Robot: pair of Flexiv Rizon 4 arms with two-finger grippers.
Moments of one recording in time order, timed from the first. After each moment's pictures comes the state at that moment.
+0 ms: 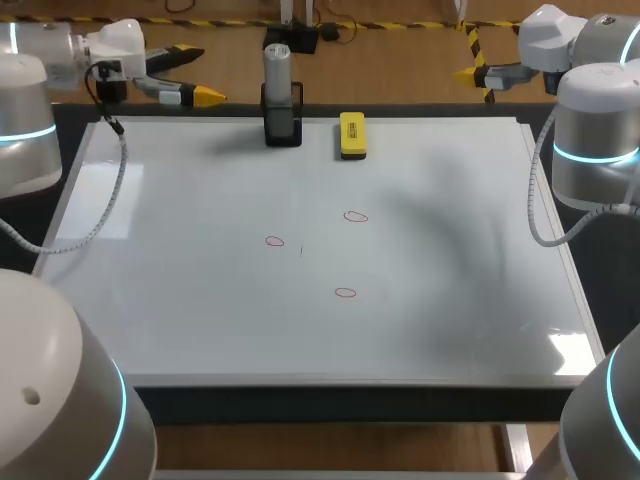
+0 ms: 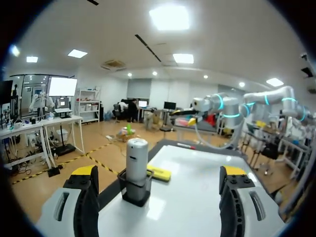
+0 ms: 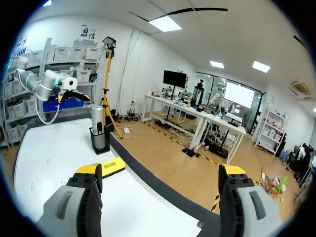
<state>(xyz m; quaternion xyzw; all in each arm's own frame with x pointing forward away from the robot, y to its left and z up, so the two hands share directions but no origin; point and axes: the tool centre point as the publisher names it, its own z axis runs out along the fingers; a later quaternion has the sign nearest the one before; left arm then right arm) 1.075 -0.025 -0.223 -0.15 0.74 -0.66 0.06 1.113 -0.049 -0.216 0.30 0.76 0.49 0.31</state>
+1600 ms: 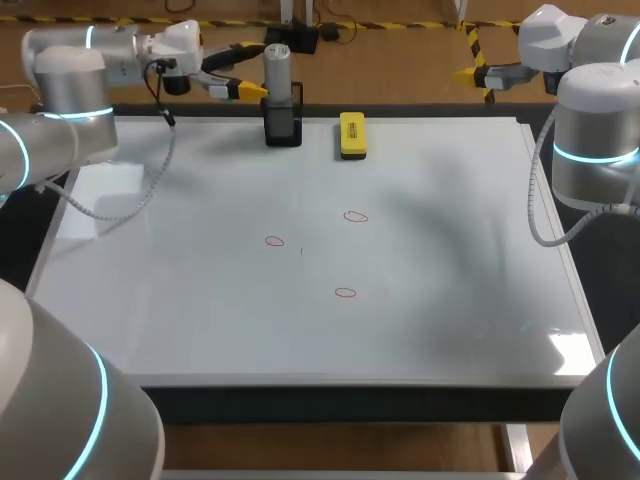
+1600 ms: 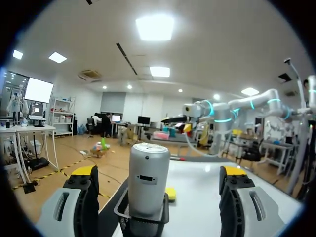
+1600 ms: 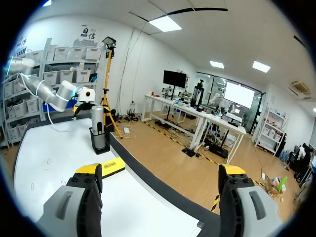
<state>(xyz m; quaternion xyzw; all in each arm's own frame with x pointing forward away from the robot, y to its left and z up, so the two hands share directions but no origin) 1.140 -0.108 -0.257 -0.06 0.70 -0.71 -0.01 1.113 -0.049 -0.216 0.30 0.76 0.49 0.31</state>
